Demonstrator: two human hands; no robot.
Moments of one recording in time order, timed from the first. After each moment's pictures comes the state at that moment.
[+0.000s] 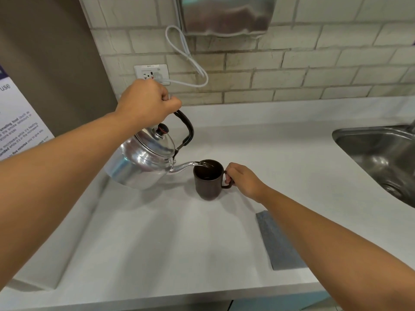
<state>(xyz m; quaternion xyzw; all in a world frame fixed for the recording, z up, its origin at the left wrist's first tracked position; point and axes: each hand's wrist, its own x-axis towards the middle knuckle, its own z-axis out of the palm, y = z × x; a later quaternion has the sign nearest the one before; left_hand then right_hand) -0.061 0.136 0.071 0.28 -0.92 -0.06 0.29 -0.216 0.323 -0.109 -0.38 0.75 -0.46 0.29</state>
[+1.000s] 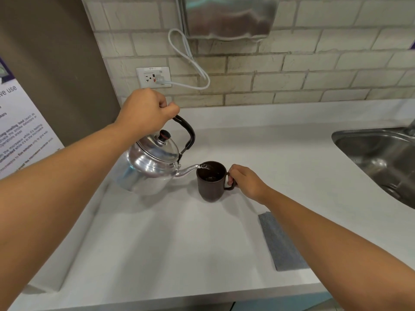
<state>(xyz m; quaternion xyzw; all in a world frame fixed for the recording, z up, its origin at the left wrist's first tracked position) -0.052 0.124 0.056 0.26 -0.90 -0.10 0.32 -0.212 0.325 -0.105 -0.38 0.76 -0.45 0.28</state>
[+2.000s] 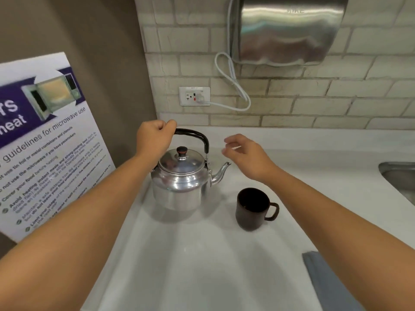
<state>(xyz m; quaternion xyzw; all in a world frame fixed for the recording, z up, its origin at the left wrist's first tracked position) -0.011 0.049 0.023 0.40 -0.71 -0.35 0.46 -0.170 0.215 0.006 -0.46 0.73 -0.46 0.17</state>
